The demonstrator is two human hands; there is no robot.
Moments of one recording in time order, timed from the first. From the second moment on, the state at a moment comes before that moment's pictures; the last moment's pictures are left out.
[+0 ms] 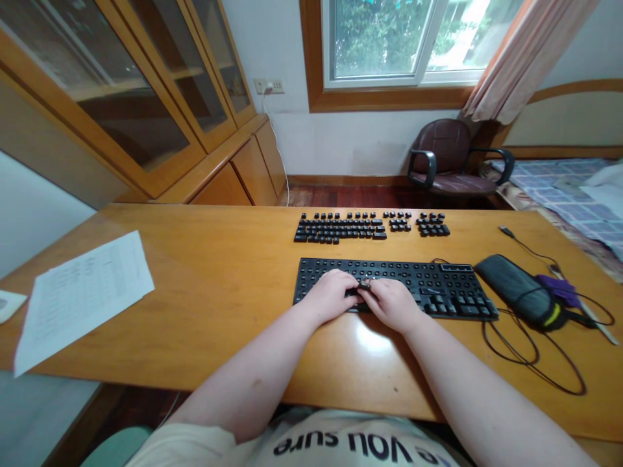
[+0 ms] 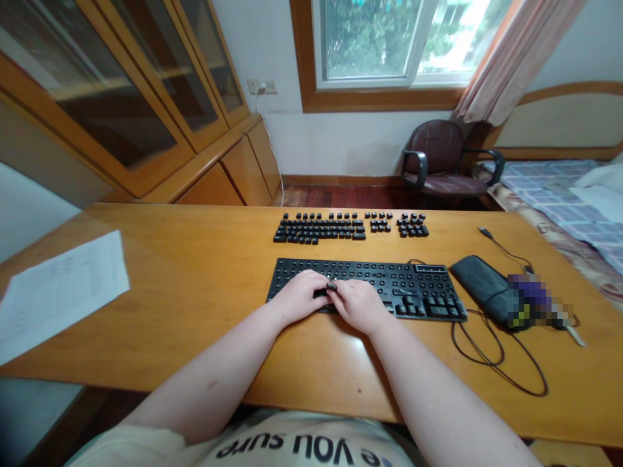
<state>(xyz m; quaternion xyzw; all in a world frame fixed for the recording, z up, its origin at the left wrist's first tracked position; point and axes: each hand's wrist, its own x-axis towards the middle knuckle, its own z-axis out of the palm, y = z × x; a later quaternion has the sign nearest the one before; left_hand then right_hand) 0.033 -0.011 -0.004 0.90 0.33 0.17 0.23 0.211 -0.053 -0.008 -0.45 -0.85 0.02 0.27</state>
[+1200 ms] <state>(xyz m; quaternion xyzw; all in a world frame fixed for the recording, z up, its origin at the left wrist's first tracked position) 0.032 -0.014 0.005 0.85 0.39 0.20 0.28 0.217 -0.050 -0.005 -0.56 -0.68 0.22 0.43</state>
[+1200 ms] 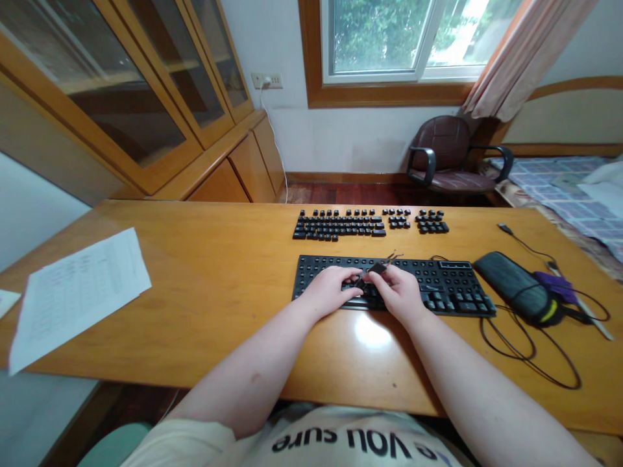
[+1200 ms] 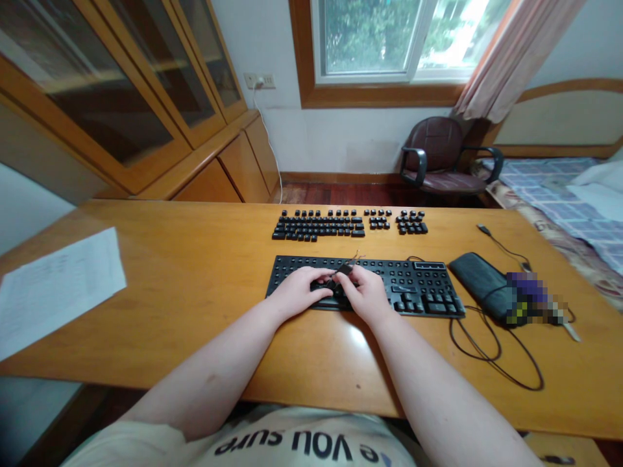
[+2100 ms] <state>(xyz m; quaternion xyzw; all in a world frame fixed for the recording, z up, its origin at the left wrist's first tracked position) 0.035 -0.018 0.004 0.83 0.38 0.28 0.30 0.214 -0.052 0.002 -0.44 -0.72 0.25 0.47</state>
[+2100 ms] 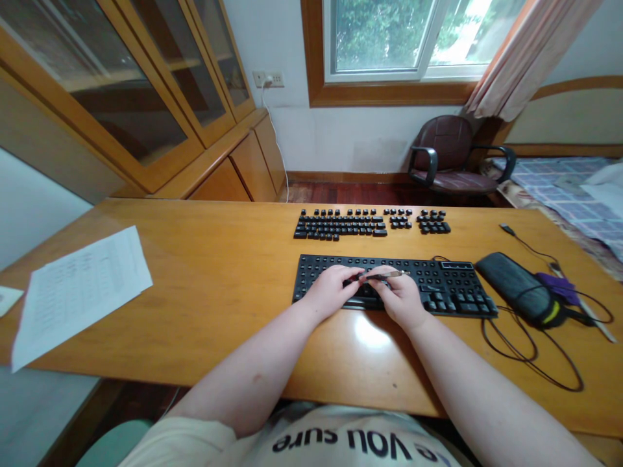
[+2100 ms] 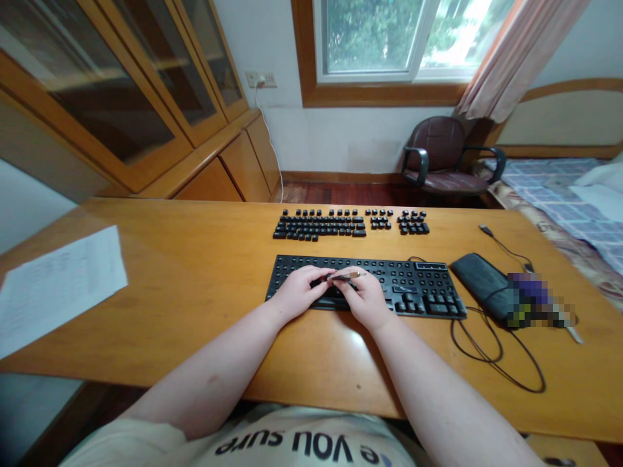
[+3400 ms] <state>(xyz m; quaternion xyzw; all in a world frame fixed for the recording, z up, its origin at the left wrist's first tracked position) 0.034 -0.017 0.002 0.83 0.34 0.35 0.29 0.209 -0.052 -0.007 -0.45 -0.62 0.35 0.54</state>
